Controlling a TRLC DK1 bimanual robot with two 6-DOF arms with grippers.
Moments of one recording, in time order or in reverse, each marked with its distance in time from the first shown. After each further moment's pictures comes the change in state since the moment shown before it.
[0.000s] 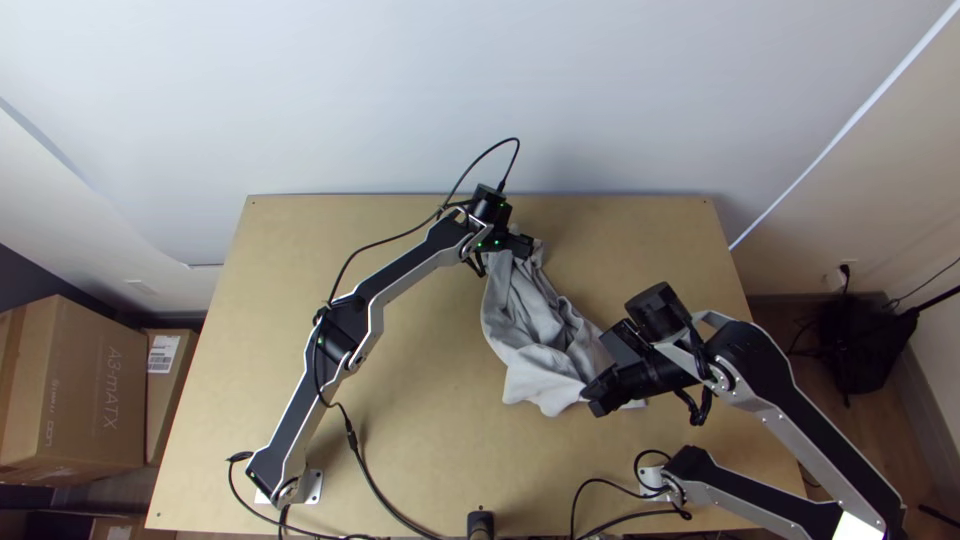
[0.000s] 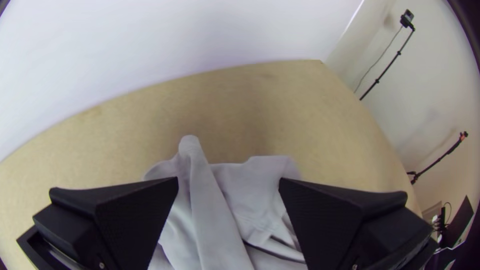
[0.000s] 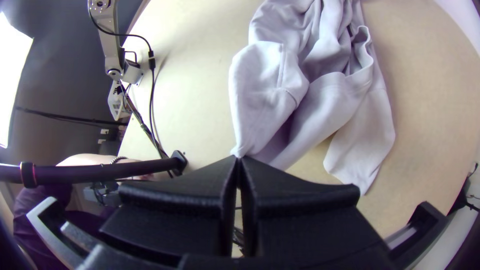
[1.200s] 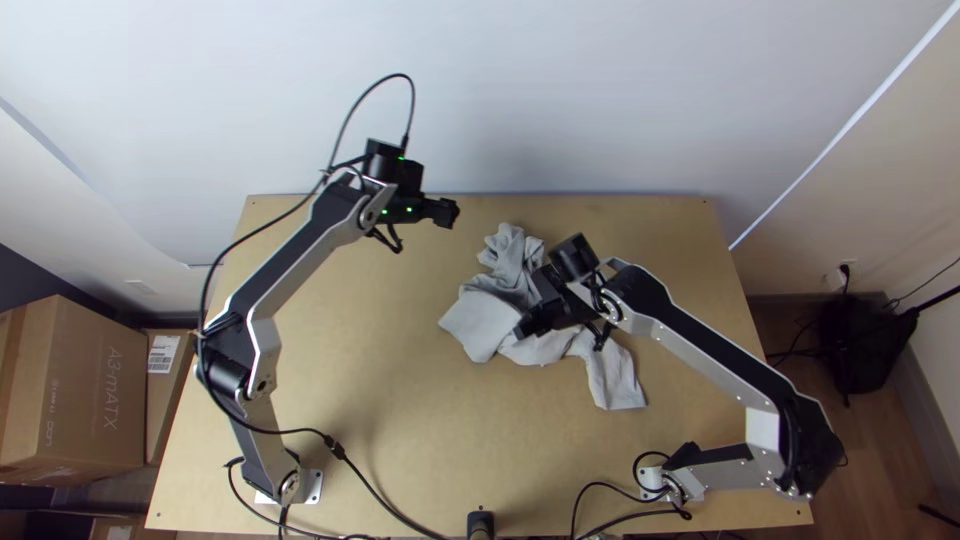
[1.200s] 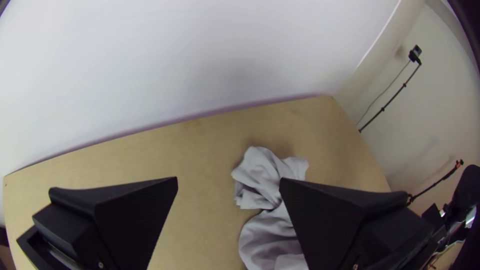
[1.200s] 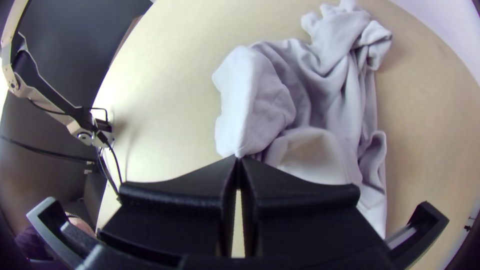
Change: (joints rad) left arm 0.217 -0.500 -0.339 -0.168 0.079 0.052; right arm 0.000 0.446 0.108 0.484 0.087 0.047
